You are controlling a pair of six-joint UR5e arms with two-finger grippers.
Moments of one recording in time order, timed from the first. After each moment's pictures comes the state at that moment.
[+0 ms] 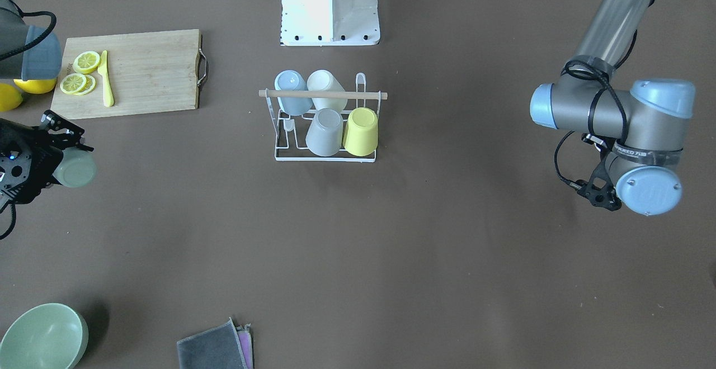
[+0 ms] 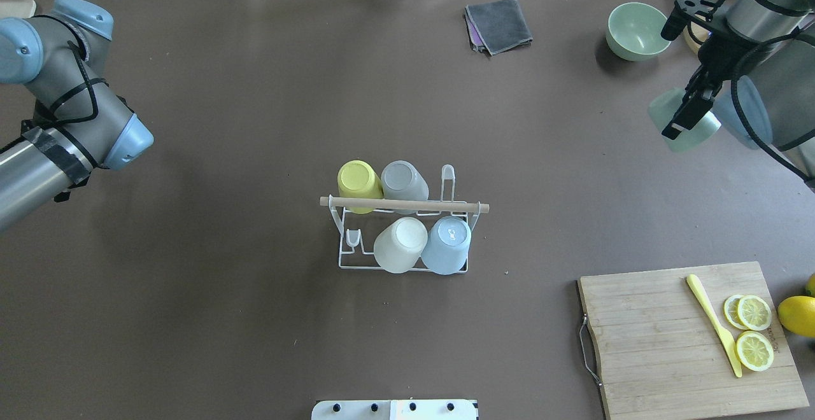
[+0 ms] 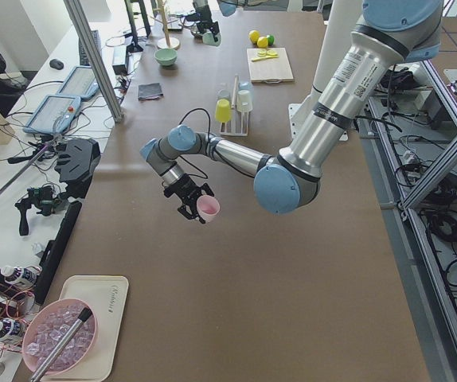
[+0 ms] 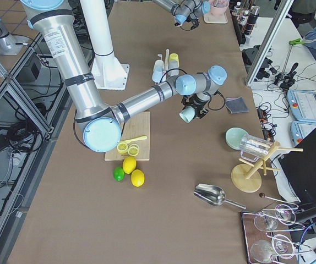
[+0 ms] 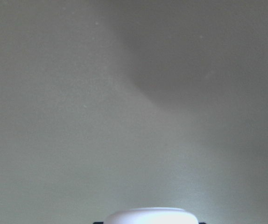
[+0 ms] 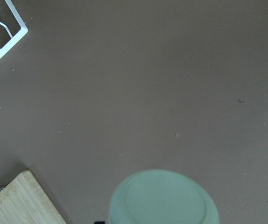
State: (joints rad) left arm -1.04 -2.12 -1.33 -0.78 -2.07 0.43; right arm 1.14 -1.20 1.66 -1.82 2.49 -0.54
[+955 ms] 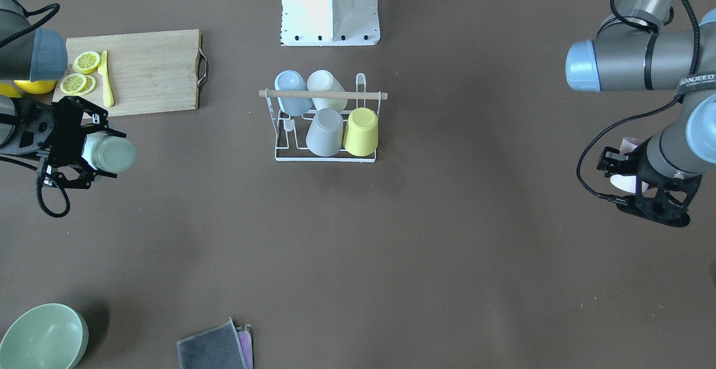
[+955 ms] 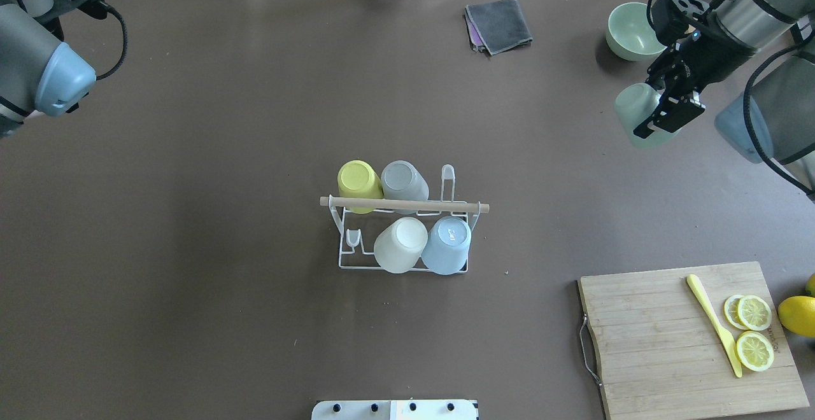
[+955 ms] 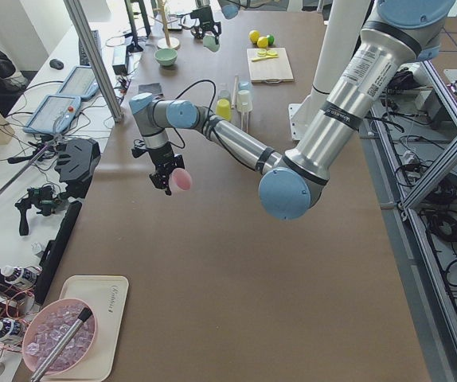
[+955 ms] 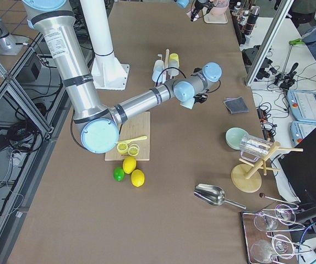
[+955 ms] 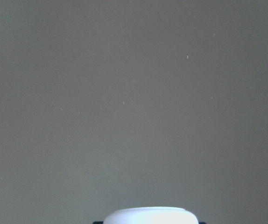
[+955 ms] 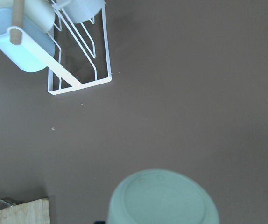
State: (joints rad) left arm -1.13 -2.09 -1.54 -1.20 -2.08 -0.01; right arm 1.11 -1.23 1.66 -1.41 2.67 -0.65
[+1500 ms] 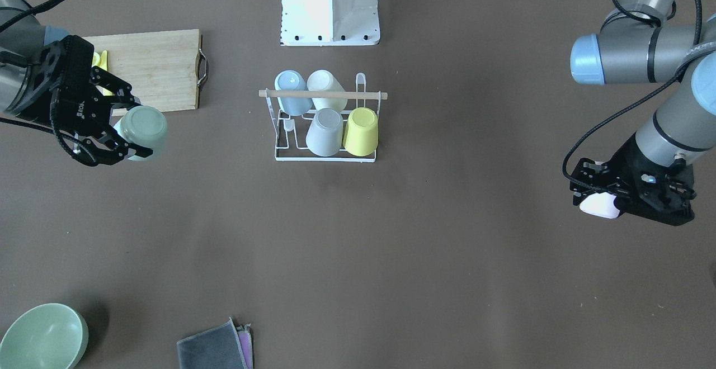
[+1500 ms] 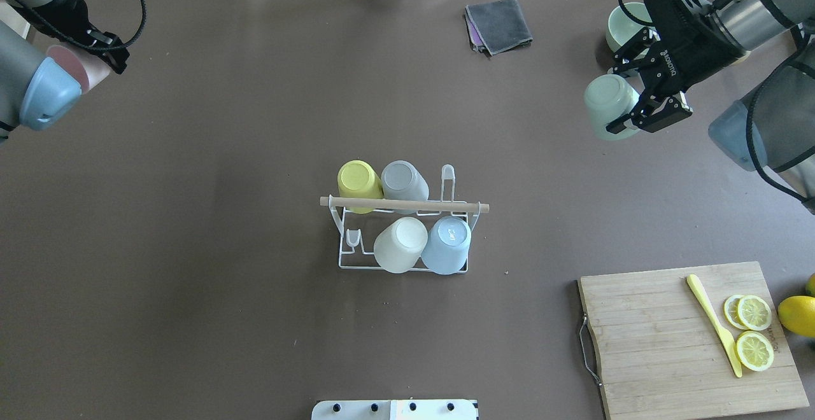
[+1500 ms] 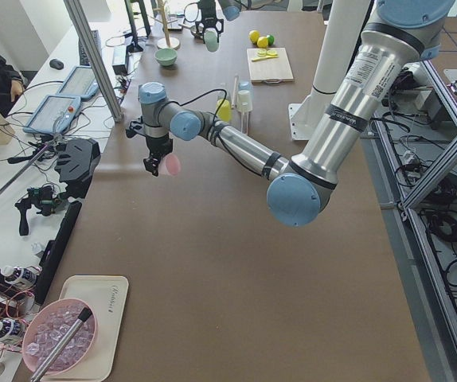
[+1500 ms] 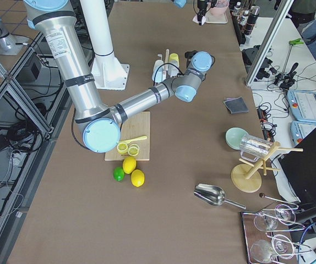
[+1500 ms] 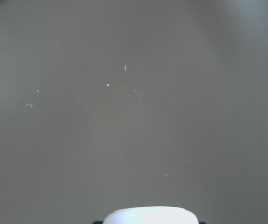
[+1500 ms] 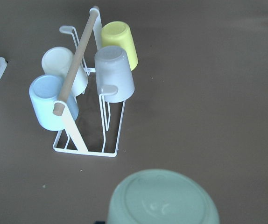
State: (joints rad) left arm -1.12 -2.04 -1.60 -1.69 -2.17 -0.33; right arm 1.09 -1.21 1.67 -0.85 2.64 -0.39
